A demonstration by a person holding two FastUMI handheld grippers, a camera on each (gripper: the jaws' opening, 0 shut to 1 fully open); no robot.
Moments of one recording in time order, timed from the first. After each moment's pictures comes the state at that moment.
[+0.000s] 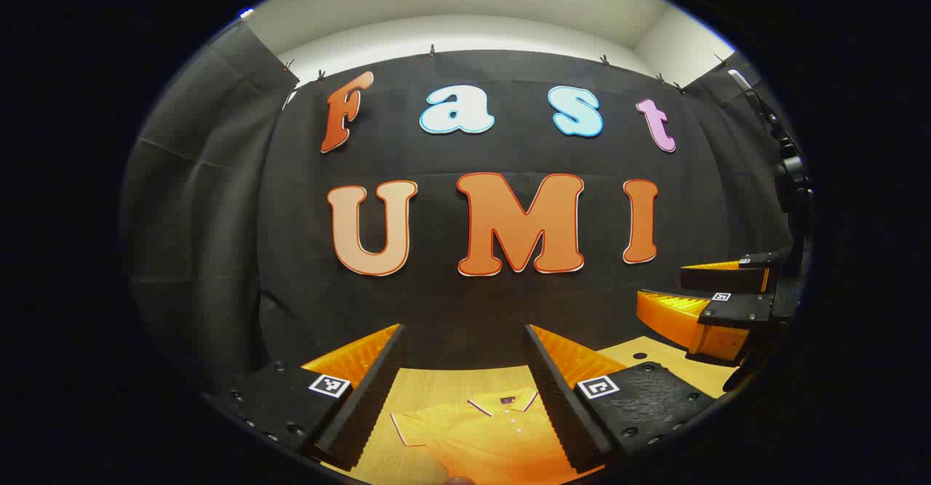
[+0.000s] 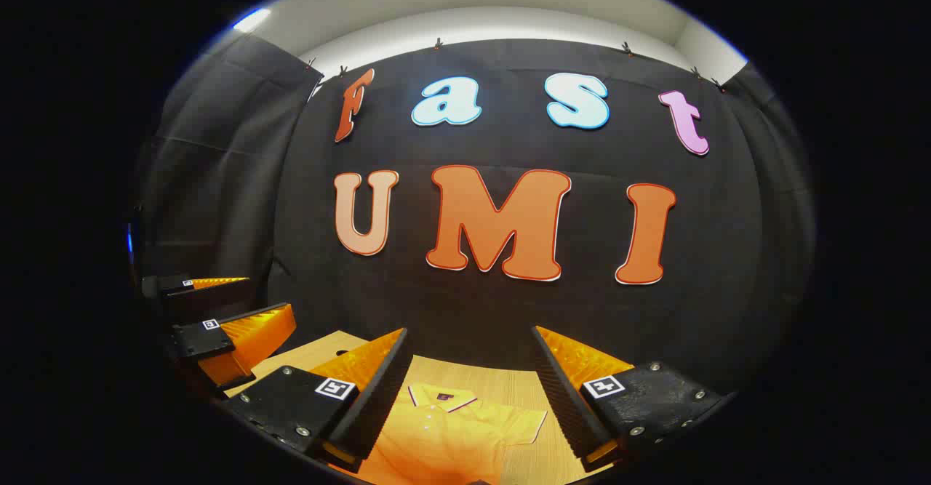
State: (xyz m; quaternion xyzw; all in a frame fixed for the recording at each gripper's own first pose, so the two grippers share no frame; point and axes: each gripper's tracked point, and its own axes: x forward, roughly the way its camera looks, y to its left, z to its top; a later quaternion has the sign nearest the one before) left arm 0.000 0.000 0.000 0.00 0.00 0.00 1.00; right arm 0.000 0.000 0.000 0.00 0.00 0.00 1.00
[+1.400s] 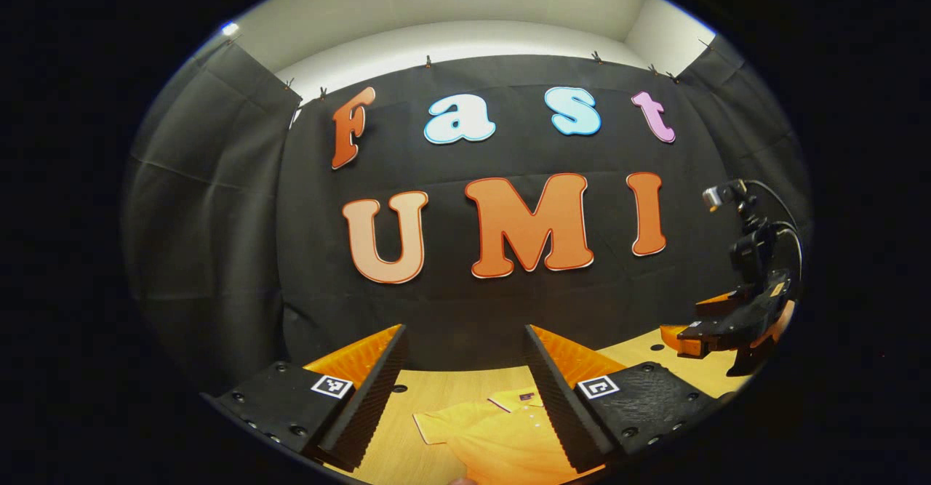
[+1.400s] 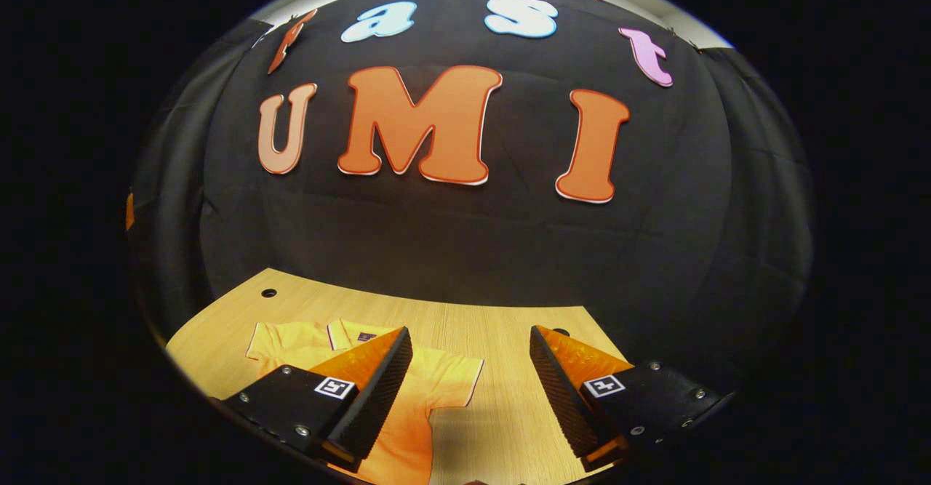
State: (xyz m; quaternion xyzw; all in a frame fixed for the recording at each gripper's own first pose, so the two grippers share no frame) left arm -0.033 0.006 0.004 0.04 -0.01 0.04 1.00; right arm 0.049 -0.122 -0.148 0.00 0.18 -0.10 0.98
